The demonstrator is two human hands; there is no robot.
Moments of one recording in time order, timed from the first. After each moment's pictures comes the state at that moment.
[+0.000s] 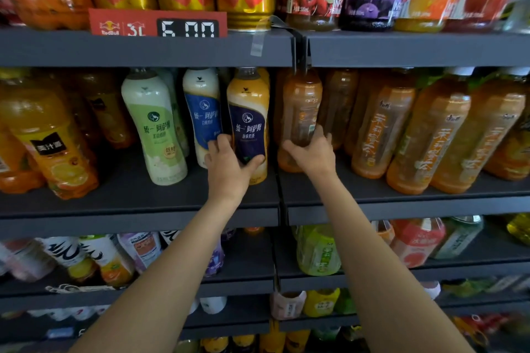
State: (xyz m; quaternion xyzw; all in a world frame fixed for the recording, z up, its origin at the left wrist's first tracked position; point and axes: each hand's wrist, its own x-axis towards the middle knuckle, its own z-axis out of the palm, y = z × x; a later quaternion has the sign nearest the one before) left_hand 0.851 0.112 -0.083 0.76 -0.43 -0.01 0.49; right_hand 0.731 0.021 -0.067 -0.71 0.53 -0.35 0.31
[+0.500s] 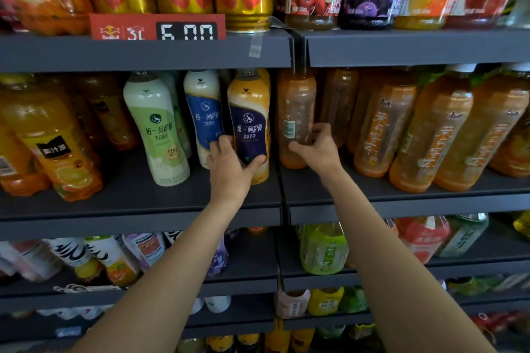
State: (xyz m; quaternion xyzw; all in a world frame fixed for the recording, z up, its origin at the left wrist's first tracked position) left_hand 0.849 0.114 -0.083 0.76 -0.43 -0.02 0.48; right_hand 0.721 0.013 -0.068 -0.68 0.48 -0.39 0.40
